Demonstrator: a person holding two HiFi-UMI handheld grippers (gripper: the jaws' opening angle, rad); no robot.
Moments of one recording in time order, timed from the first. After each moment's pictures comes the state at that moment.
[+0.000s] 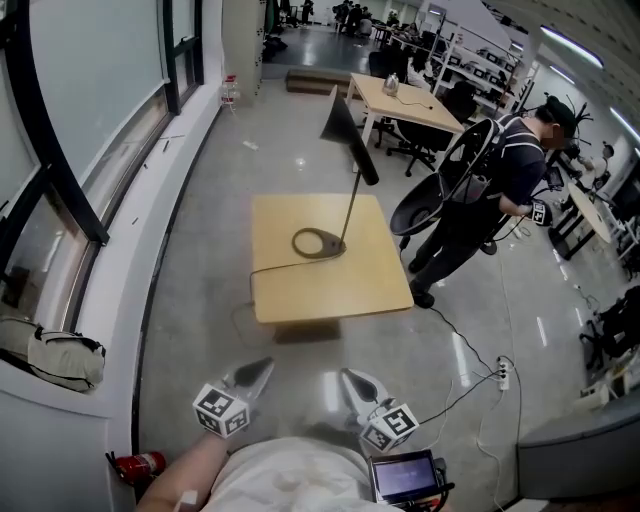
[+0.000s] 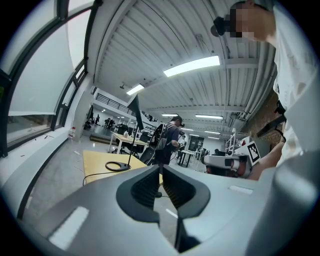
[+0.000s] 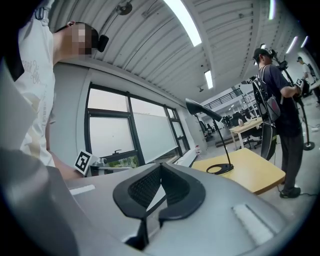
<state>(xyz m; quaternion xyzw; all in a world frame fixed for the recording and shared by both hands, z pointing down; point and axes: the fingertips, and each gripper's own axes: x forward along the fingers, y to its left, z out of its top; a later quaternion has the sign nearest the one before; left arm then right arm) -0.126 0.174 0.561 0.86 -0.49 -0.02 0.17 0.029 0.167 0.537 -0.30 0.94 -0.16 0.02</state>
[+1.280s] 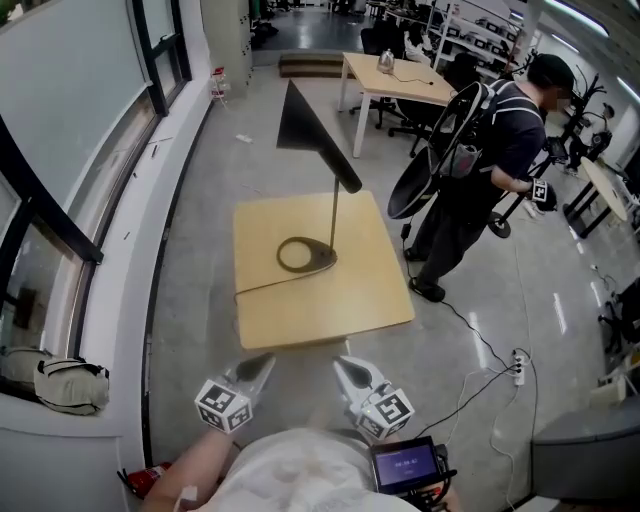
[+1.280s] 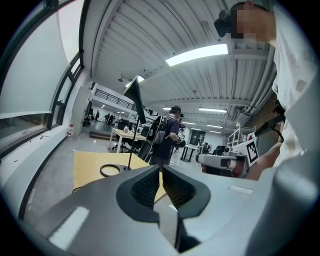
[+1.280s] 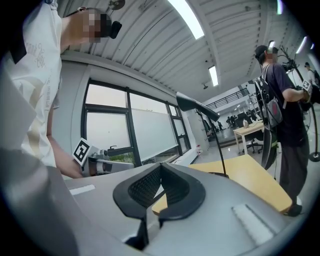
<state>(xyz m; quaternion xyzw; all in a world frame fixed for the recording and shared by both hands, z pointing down) -0.096 0.046 0.570 0.85 -0.49 0.02 0.18 0.033 0.035 0.552 -0.27 0.95 -0.14 -0.01</state>
